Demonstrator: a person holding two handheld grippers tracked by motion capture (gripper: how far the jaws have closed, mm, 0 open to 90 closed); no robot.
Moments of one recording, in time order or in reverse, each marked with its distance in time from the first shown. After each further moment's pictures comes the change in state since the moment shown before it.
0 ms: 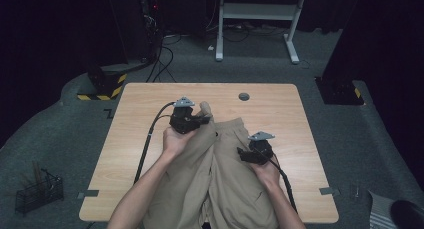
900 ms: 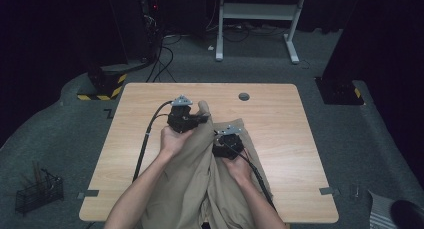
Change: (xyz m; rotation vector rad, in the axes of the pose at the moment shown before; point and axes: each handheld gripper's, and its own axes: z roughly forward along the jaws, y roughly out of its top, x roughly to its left) left arm 0.002 0.003 -0.008 0.002 0.006 0.004; right arm 0.071 0.045 0.048 -0.006 0.018 -0.031
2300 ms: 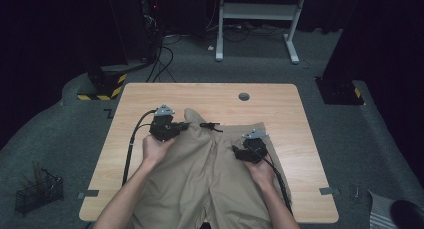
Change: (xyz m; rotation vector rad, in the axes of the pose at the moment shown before) left arm 0.022 -0.038 -0.036 0.043 0.121 0.001; right arm -0.056 -0.037 -0.039 0.002 -0.036 0.040
